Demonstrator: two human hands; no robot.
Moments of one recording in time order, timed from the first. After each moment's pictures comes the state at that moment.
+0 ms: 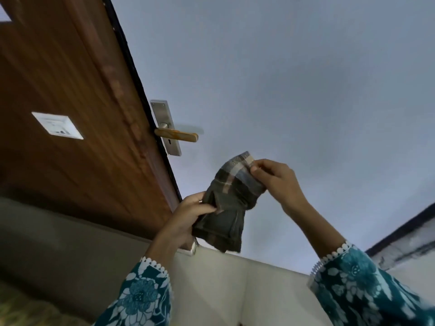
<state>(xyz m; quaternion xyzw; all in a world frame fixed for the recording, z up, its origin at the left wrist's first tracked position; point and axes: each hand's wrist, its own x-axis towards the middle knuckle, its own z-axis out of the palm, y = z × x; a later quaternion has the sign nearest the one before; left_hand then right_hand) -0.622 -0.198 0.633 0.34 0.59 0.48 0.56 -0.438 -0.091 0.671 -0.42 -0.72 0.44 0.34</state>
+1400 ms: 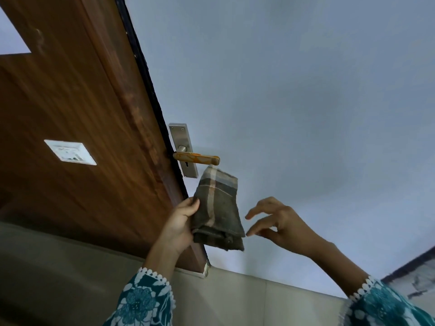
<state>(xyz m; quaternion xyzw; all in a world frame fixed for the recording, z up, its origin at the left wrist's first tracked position) -0.709 -0.175 0.640 0.17 0.50 0.60 0.60 -0.478 -0.087 0.618 -0.16 -0.92 0.20 0.29</state>
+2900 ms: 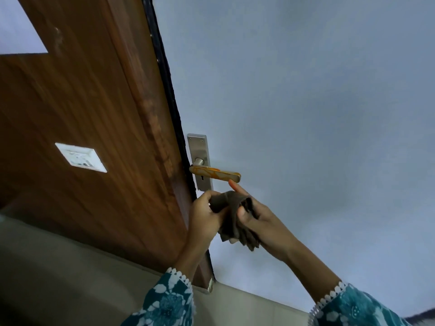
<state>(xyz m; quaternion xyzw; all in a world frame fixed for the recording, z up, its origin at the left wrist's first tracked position) -0.723 -0.115 0.631 0.40 0.66 0.57 0.27 -0.582 -0.076 0.648 -0.21 -0.64 0.69 0.28</state>
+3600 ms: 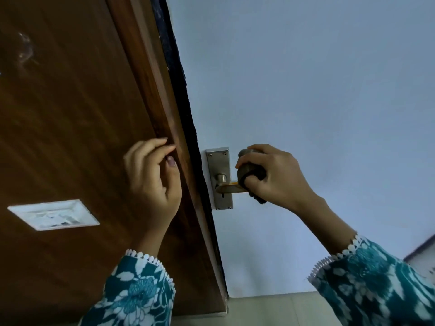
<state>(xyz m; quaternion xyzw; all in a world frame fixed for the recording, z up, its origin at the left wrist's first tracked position) -0.913 -0.080 0.709 0.64 0.42 0.58 -0.28 -0.691 -0.055 0.723 -0.45 -0.80 0.09 0.38</state>
